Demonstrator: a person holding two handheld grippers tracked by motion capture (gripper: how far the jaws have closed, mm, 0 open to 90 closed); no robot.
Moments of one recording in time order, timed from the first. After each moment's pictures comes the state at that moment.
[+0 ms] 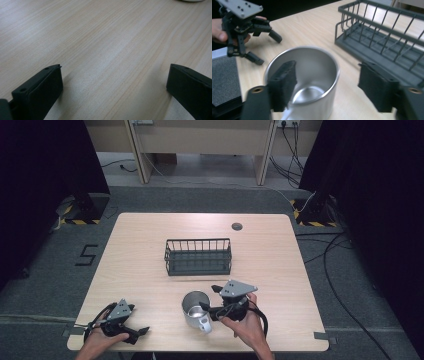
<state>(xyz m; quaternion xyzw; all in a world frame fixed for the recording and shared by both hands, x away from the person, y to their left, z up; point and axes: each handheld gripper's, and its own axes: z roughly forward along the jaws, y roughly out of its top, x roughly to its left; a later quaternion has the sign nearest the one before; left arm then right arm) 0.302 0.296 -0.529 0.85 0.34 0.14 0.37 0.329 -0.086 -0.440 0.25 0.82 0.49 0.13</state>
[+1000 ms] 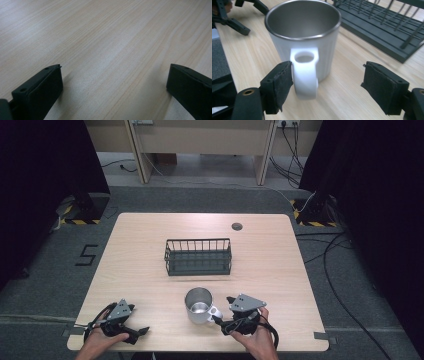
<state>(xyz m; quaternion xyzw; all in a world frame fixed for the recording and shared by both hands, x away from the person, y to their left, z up) 0.302 0.296 -0.529 0.85 0.34 0.14 0.37 0.305 -0.115 -0.465 0.28 0.84 0.44 0.15</state>
